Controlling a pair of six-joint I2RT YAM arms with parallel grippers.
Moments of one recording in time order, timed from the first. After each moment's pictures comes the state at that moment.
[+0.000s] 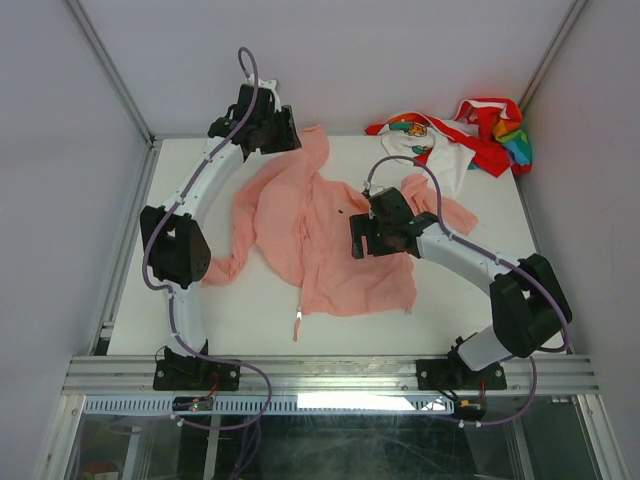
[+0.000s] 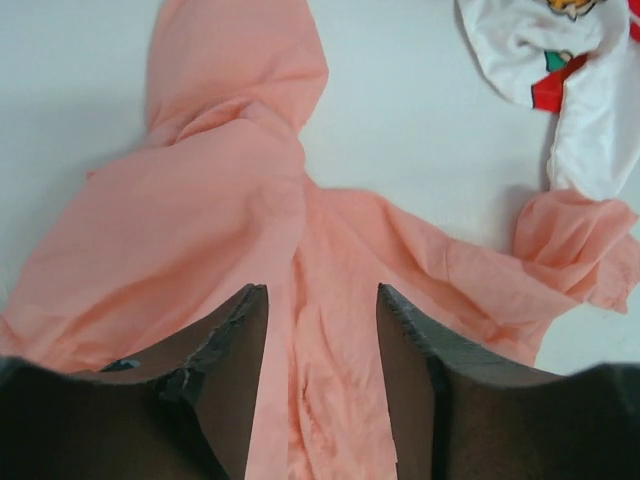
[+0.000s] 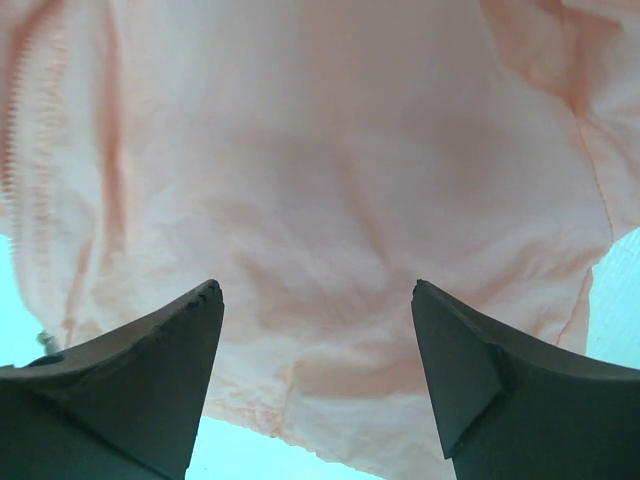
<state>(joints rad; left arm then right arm) -0.35 2.04 2.05 -0.62 0.10 -0.39 0.60 1.52 0.99 -0.46 0.01 0.35</state>
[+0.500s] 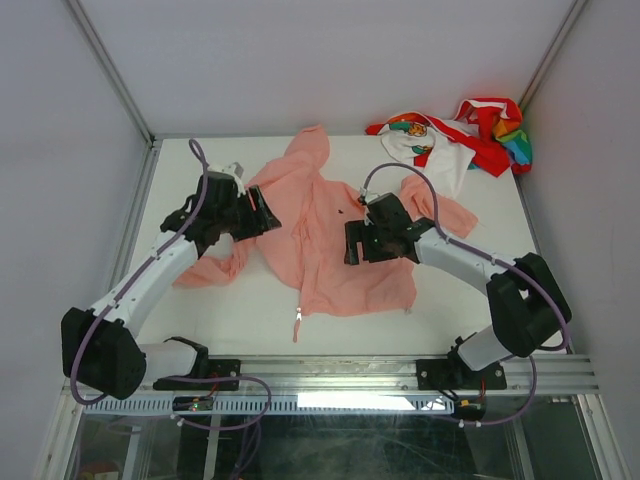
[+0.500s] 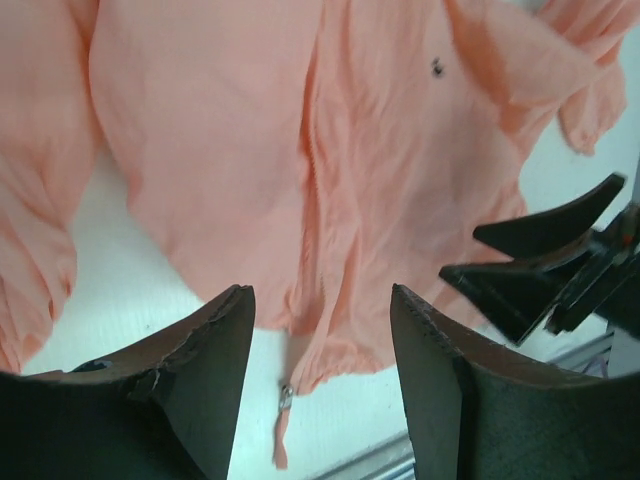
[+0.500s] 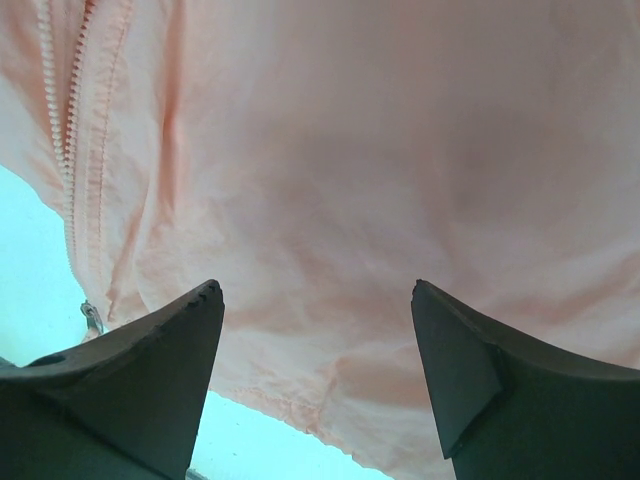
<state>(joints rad) -0.35 1.29 1.09 -0.51 0.17 -0.60 0.61 1.50 0.94 -0.39 -0.11 0.37</state>
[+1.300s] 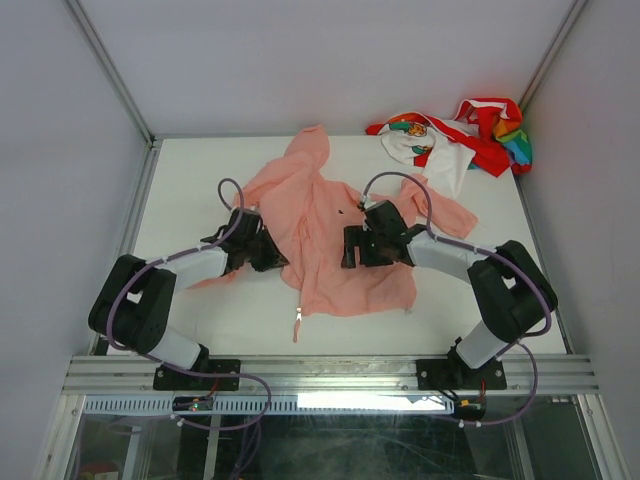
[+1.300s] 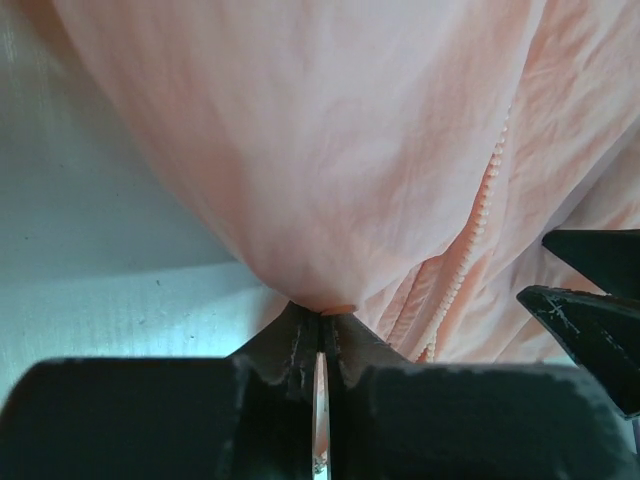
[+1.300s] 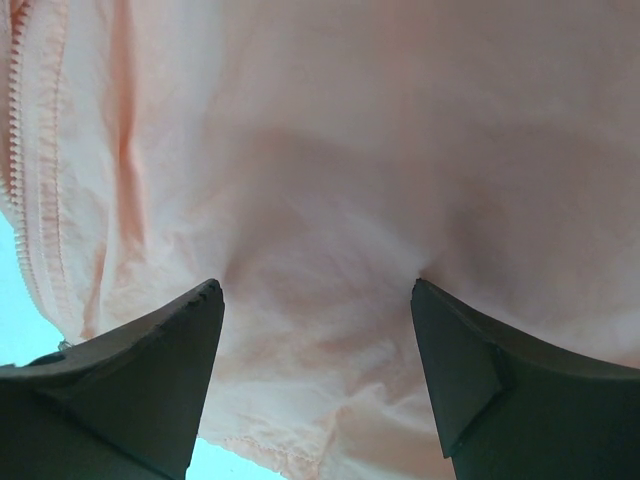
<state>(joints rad) -0.41 1.51 0.69 -0.06 0.21 -0.84 0.60 1.60 0.87 -0.24 -0.14 0.43</state>
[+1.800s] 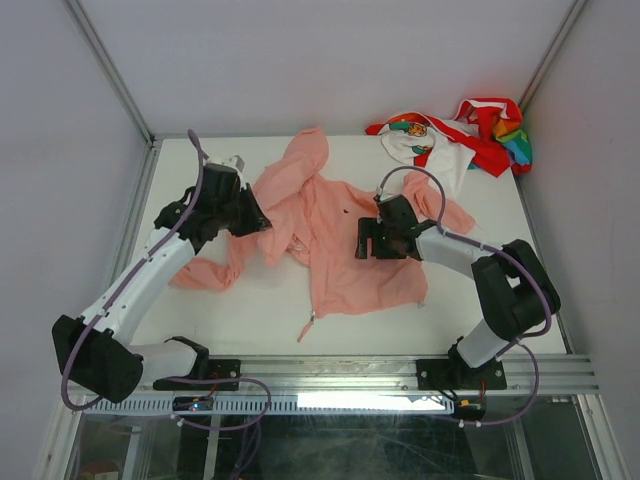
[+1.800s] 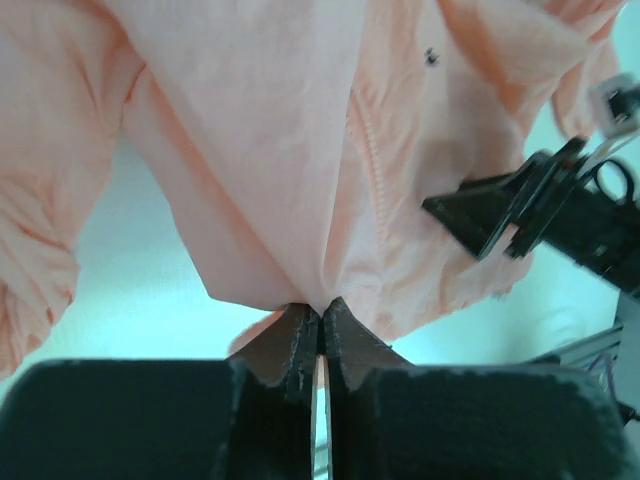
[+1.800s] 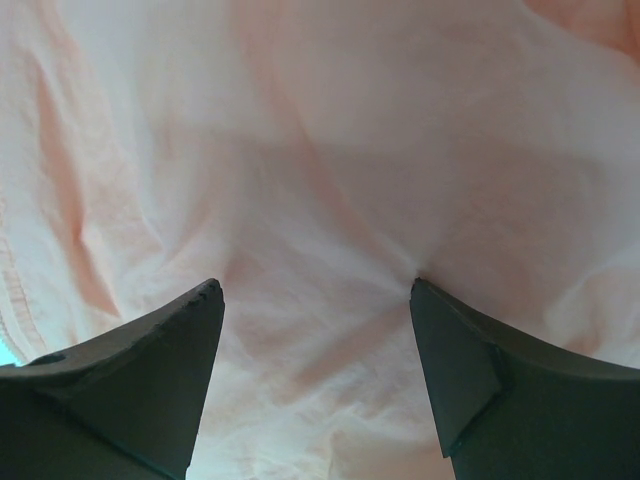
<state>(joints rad) -0.41 1.26 1.14 -0.62 0.10 -0.65 0.51 1.60 0.87 -0.24 -0.07 0.43</state>
